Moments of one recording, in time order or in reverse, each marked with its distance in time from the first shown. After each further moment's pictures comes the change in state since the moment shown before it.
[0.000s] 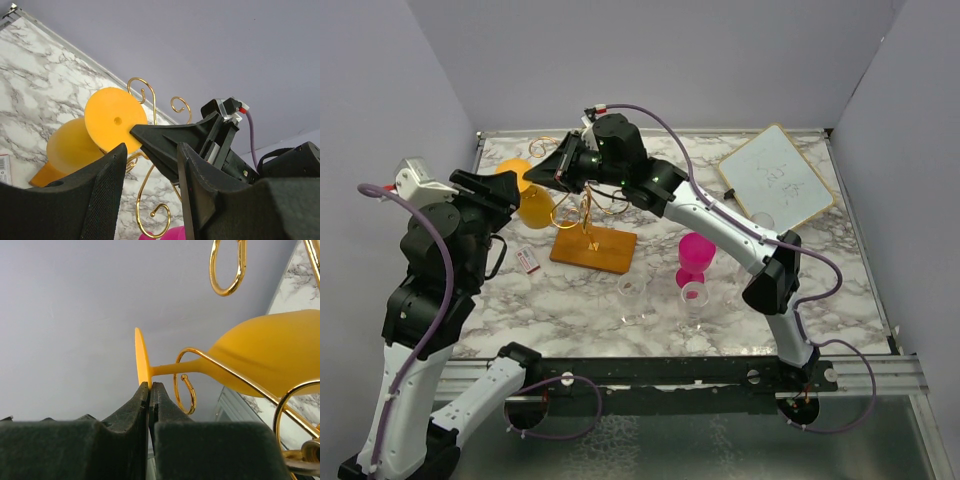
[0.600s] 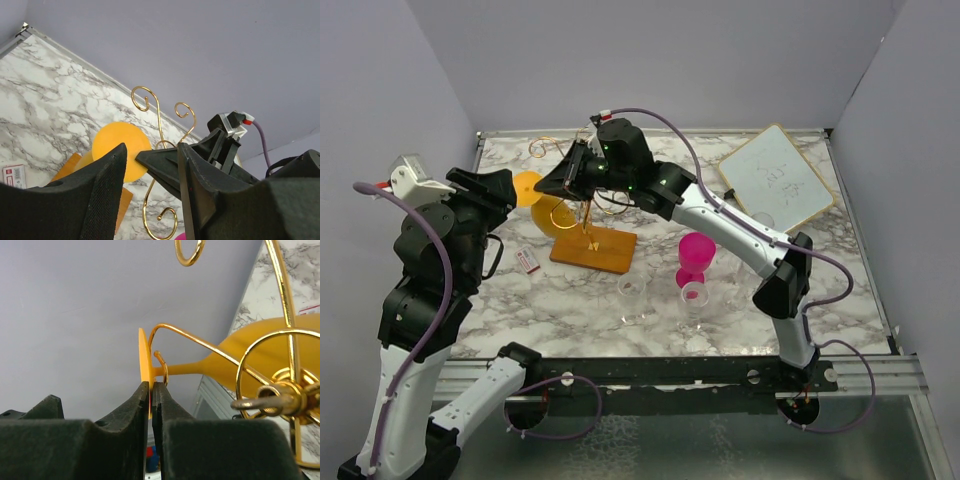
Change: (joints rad) left arm 0.000 0.008 0.034 0.002 -0.018 0.079; right arm 0.000 -0.054 -0.079 -0.065 -0.003 -0.061
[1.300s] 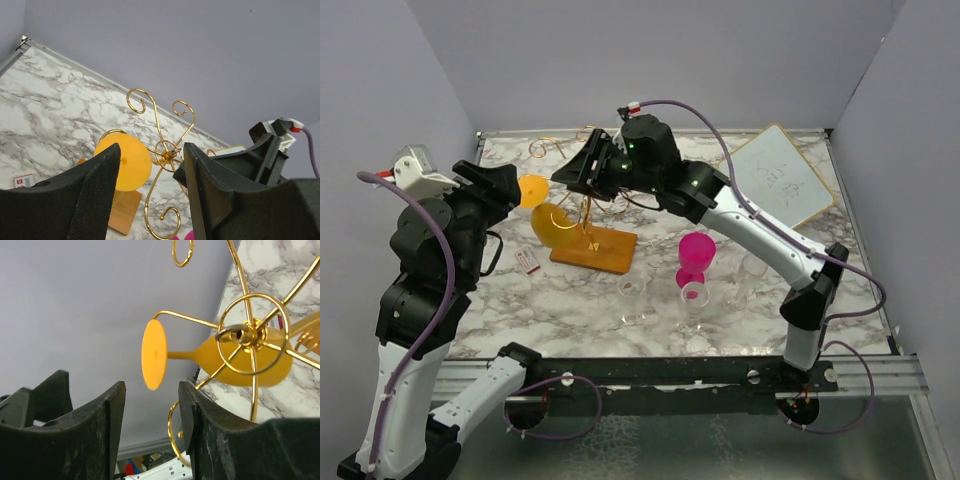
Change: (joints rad) left arm 0.000 0.027 0.038 0.000 0.032 0.090; right arm 0.000 -0.148 -0.084 -0.109 0.148 -0.075
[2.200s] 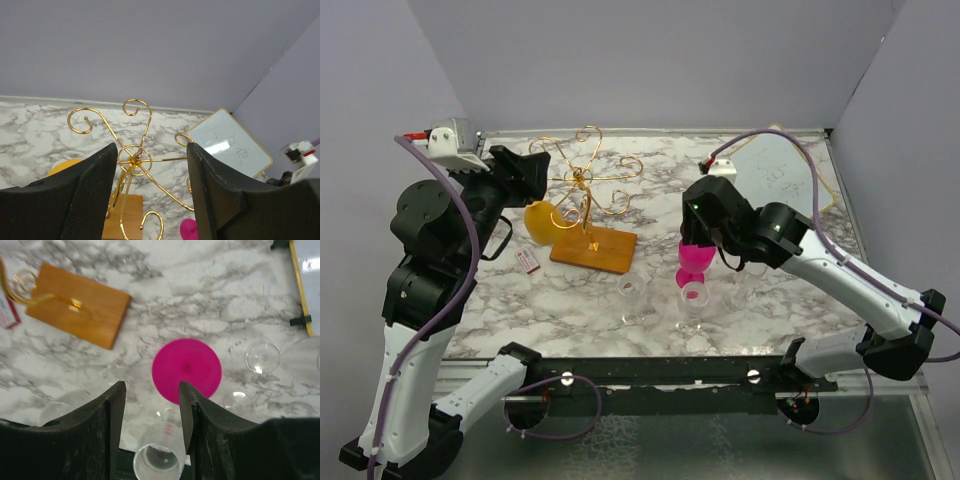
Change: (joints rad) left arm 0.000 0.079 0.061 0.107 0.322 0.249; right arm 0.000 -0.562 -0.539 -0.480 0.636 -0.473
